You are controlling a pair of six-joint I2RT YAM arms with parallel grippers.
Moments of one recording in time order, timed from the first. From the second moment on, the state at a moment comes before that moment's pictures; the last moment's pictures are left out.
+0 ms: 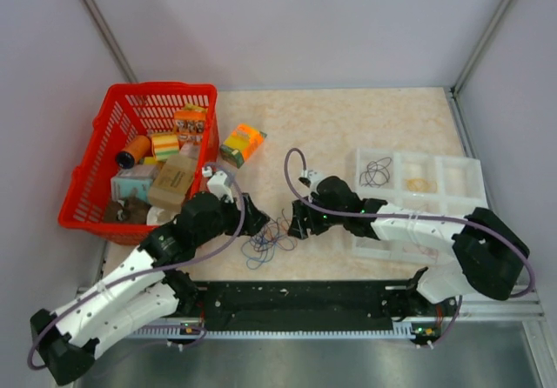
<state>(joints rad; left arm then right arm) -0.75 0.65 0.59 -0.40 -0.03 -0.66 0.89 1.37 0.71 -0.04 -0.20 0.53</state>
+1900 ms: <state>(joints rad) -0.76 0.97 0.47 -0.24 0.08 -0.68 0.58 0.80 1.04 -0.65 0.52 0.59</state>
